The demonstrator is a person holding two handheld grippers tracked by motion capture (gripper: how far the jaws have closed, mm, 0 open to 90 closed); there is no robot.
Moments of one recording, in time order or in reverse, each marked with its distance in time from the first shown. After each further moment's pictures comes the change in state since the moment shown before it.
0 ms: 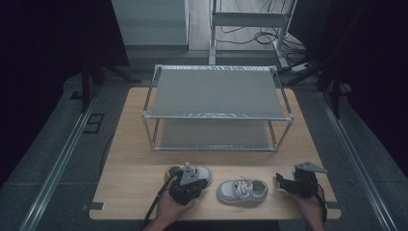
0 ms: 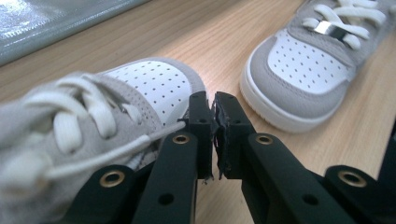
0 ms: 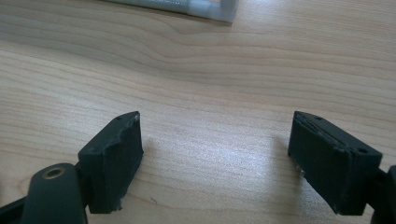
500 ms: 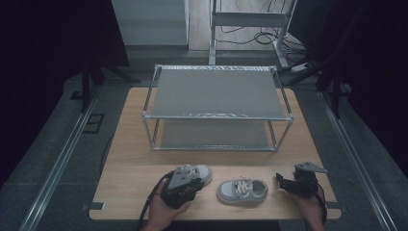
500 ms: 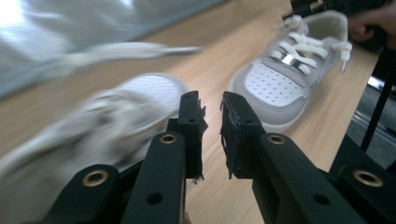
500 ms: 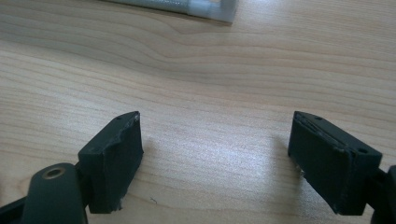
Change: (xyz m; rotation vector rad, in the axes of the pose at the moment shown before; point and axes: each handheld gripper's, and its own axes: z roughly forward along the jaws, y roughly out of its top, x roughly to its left) left arm 0.001 -0.002 -0.051 -0.095 0.000 -0.024; right arm 0.000 0.000 0.000 0.000 -0.001 -0.002
